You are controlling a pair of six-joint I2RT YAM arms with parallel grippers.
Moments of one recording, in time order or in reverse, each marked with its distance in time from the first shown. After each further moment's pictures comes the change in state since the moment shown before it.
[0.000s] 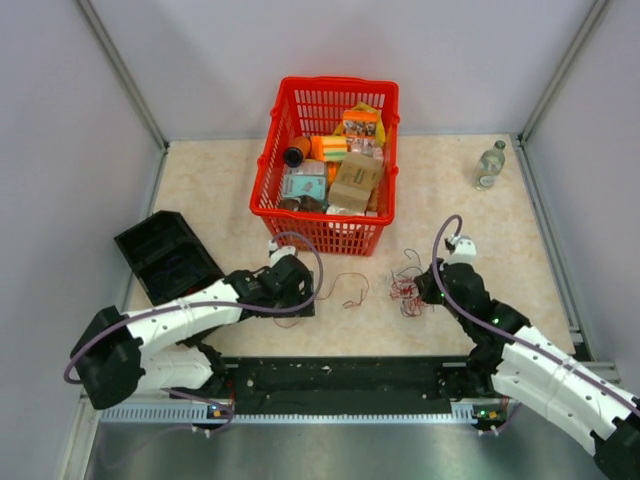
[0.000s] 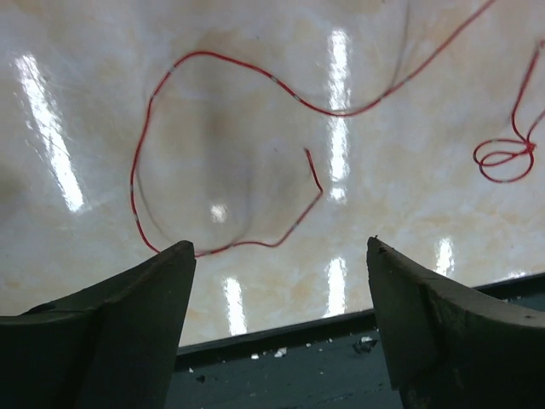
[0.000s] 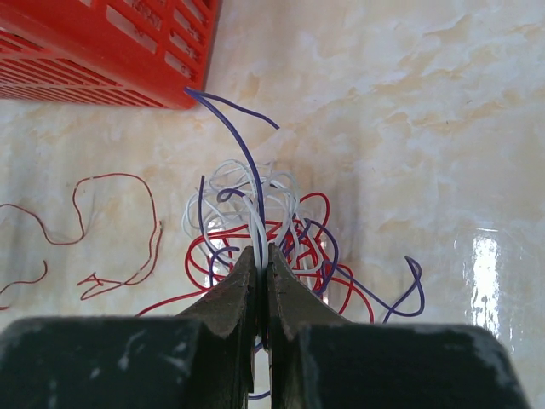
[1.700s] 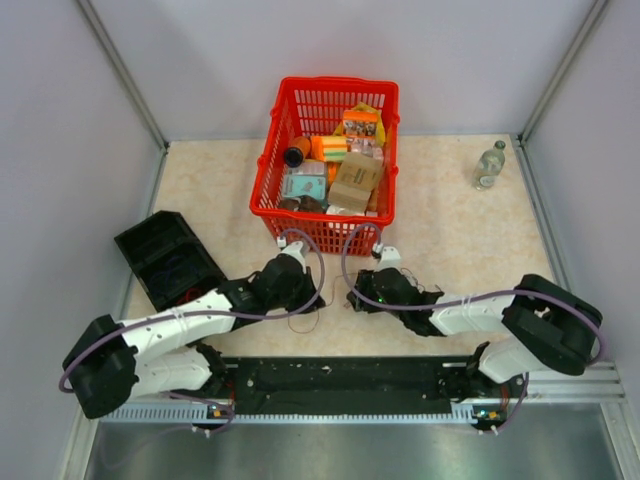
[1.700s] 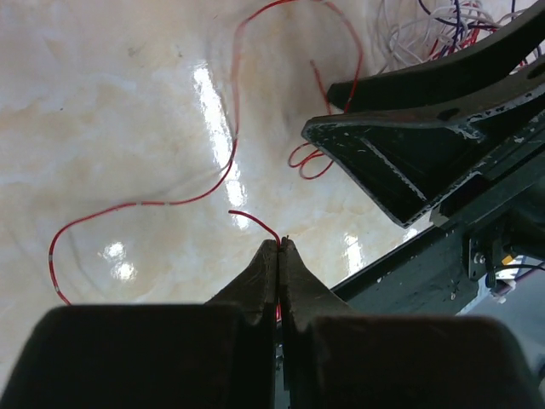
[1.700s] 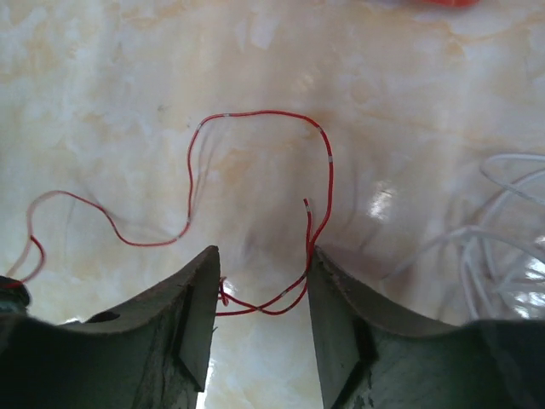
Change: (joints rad) left arm 0.050 -0.047 -0.114 0.404 0.215 0.022; right arm 0.324 0.771 0.066 0.629 -0.042 0.121
